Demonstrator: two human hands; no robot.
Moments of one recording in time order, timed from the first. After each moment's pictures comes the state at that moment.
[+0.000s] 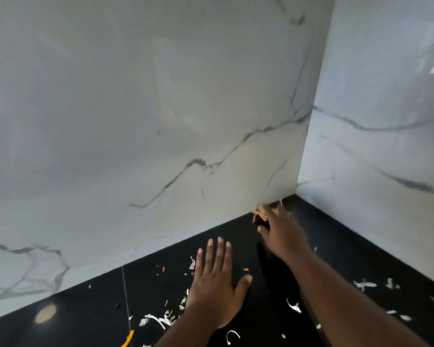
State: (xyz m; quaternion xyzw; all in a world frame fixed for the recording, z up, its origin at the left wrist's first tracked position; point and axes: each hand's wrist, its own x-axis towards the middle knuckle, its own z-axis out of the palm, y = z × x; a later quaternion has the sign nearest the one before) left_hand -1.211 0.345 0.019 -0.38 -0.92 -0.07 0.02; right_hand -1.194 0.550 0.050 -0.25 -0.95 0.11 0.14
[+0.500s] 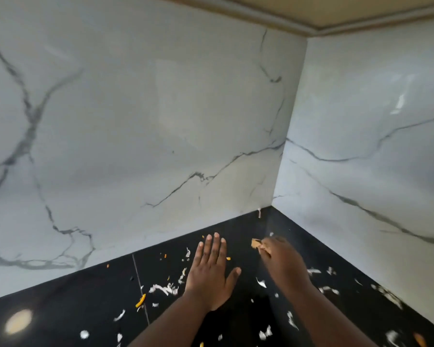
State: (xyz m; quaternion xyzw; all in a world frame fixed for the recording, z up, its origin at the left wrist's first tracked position) left_hand -1.155 0.319 0.065 -0.41 -0.91 -0.09 0.05; right_hand -1.061 0.482 0.106 -0.24 -0.93 0.16 0.21
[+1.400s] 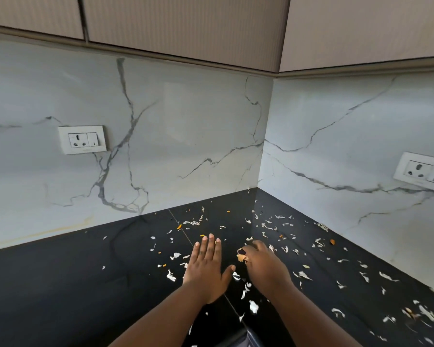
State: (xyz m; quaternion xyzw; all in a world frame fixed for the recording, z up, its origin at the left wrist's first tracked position) left_hand -0.901 0.109 0.105 -0.40 -0.92 -0.06 0.03; right_hand -0.803 0.247 0.131 -0.20 -0.97 0.09 0.13
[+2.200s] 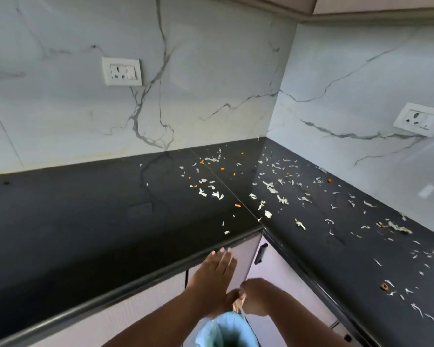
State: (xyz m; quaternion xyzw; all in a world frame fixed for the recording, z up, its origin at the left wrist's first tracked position) left_hand -0.750 -0.084 0.010 -0.57 -0.82 -0.02 -0.01; right_hand -0.659 0.048 0.024 -0.19 -0.94 0.13 -0.24
